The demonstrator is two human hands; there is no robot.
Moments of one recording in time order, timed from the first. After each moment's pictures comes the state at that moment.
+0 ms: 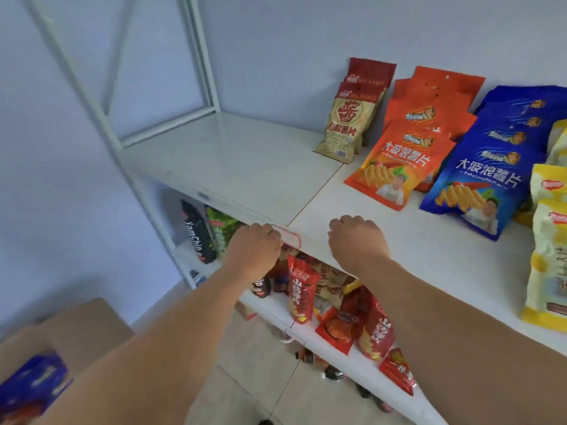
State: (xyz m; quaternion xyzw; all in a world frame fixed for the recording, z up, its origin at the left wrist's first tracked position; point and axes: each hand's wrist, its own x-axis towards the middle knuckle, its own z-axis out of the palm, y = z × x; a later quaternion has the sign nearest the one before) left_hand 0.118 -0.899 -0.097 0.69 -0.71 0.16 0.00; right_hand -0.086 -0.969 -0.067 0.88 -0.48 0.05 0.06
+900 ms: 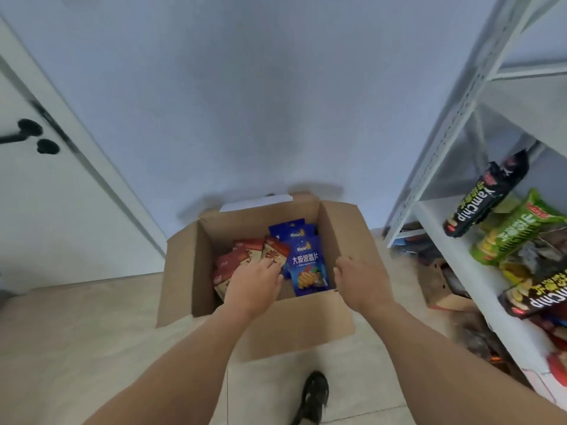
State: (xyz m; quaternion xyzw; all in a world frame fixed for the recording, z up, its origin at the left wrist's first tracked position) left_hand 0.433 -0.303 -0.231 0.93 -0.35 0.01 0.06; right_hand 0.347 -0.516 -0.204 0.99 -0.14 -0.03 -0.08
